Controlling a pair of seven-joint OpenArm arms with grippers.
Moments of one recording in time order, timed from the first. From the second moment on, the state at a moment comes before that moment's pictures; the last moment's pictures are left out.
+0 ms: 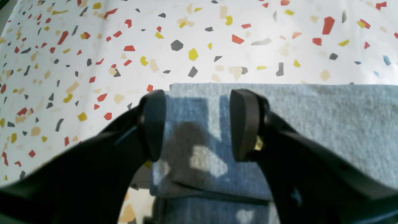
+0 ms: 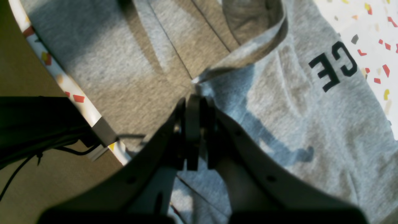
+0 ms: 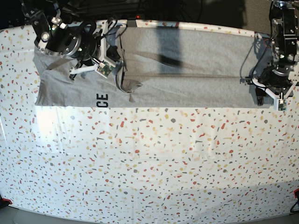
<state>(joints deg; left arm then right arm) 13.2 -19.5 -10.7 90.7 -11.8 -6.3 22.9 -20.7 32.1 -11.9 119.1 18.3 28.1 -49.1</state>
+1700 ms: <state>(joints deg) 23.9 -25.8 -24.8 81.6 -48.3 -29.8 25.5 -18.1 31.7 3.4 113.0 33.4 26.1 -51.2</state>
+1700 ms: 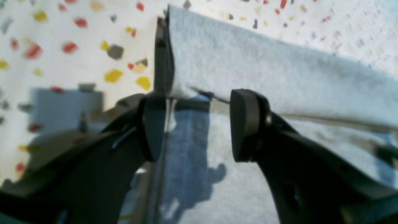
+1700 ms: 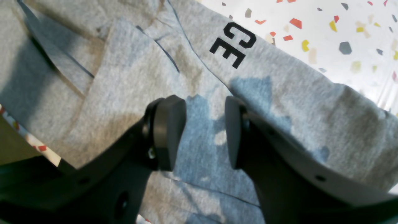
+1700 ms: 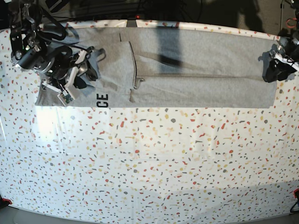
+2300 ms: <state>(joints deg) 15.4 -23.1 -24.9 68.4 -52.1 -40.0 29.2 -18.1 31.6 3.4 112.9 33.4 26.1 -52.3</state>
